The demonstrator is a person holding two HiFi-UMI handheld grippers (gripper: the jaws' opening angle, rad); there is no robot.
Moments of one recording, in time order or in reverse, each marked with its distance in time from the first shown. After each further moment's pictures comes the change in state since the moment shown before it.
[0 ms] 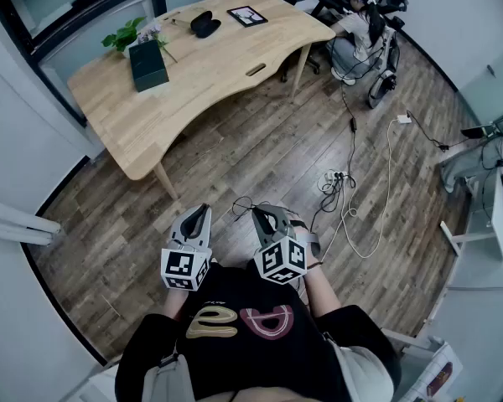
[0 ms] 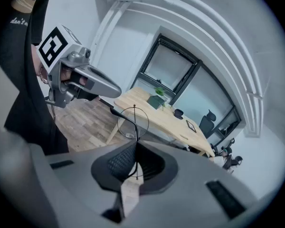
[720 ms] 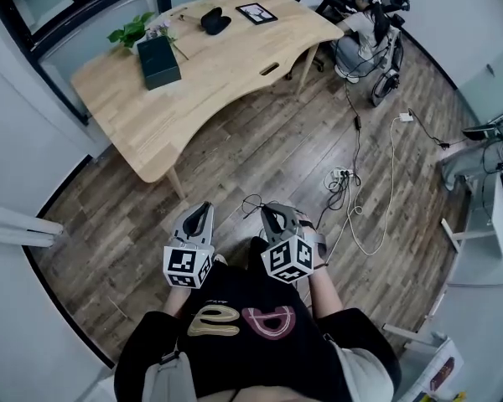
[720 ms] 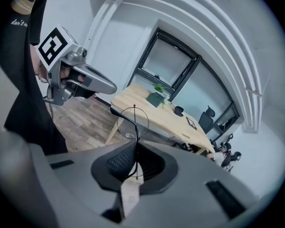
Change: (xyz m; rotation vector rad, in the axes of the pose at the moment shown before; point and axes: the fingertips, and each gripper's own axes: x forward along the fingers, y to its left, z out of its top) left arm -0.013 0.071 -0.007 -0.059 0.018 0.023; right arm 0.039 0.011 0.035 0.022 0.046 -0.009
